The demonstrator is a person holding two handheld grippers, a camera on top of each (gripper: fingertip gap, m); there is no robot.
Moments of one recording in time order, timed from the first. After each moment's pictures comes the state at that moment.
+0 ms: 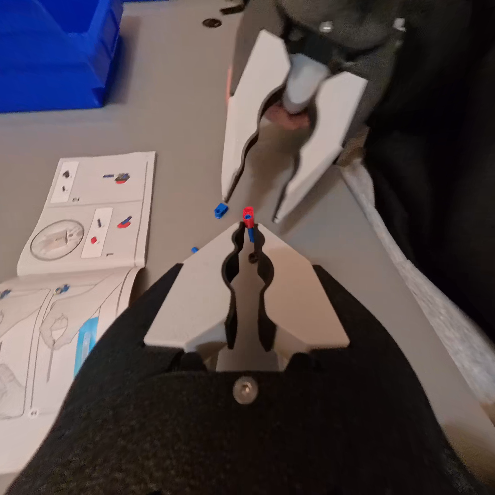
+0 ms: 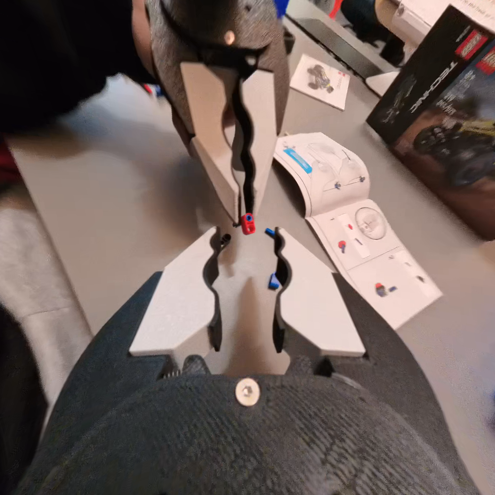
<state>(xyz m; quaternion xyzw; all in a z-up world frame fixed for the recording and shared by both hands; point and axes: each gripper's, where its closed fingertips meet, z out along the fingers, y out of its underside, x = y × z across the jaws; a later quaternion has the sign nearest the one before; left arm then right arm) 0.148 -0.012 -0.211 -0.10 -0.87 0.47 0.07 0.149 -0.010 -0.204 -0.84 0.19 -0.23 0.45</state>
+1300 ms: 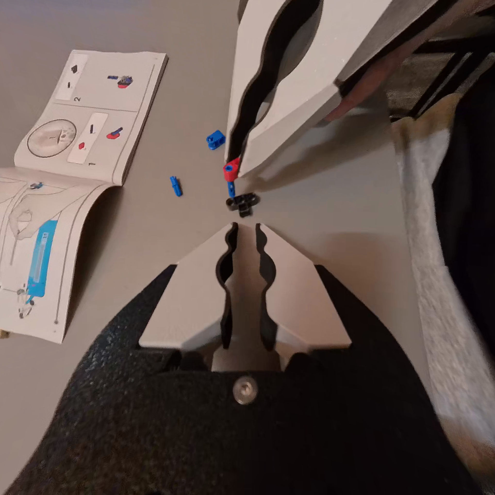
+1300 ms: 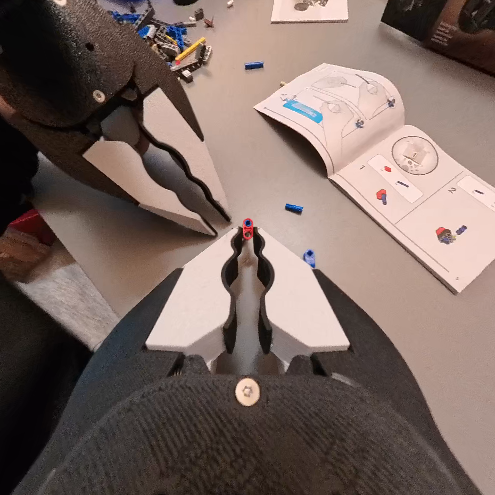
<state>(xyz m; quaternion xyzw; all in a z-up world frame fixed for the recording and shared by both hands) 0.132 0.015 -0.253 0.02 -0.92 0.39 -0.05 0.143 -0.004 -0.224 -0.82 0.35 -0.14 0.43</state>
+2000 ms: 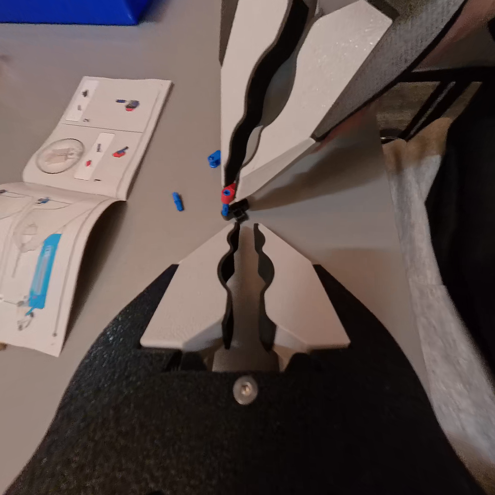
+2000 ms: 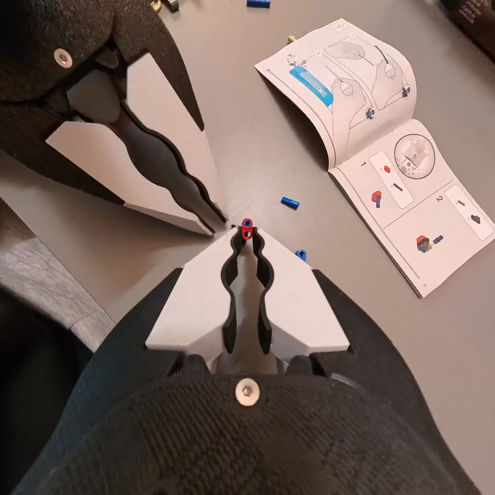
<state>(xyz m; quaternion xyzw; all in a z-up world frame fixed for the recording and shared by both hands) 0.131 0.006 -0.247 0.02 -0.91 0.42 -0.05 0.147 -0.005 -0.232 -0.88 0.32 -0.15 0.32</state>
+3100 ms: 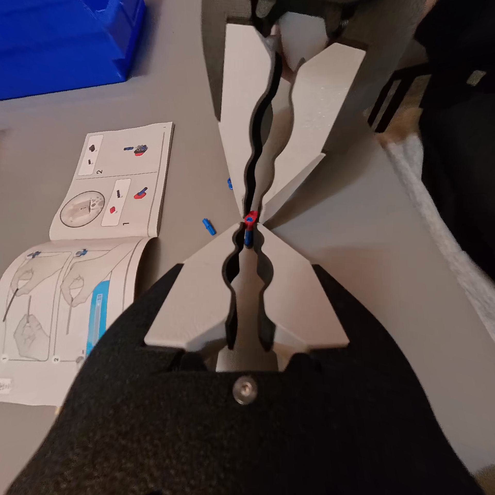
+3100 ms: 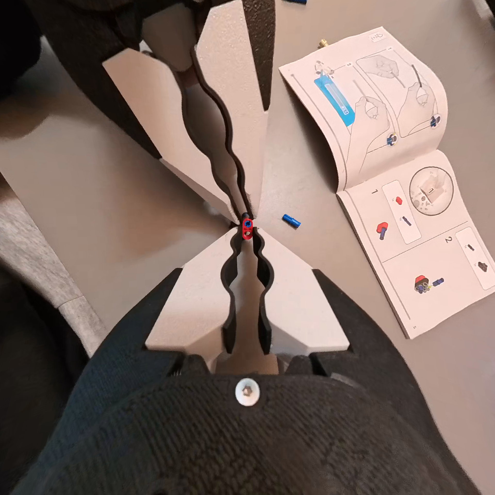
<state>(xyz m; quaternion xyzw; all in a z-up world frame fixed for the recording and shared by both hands) 0.157 0.000 -0.232 -0.09 -0.89 0.45 -0.02 0.157 0.004 -0.236 -0.91 0.25 -0.12 0.30</state>
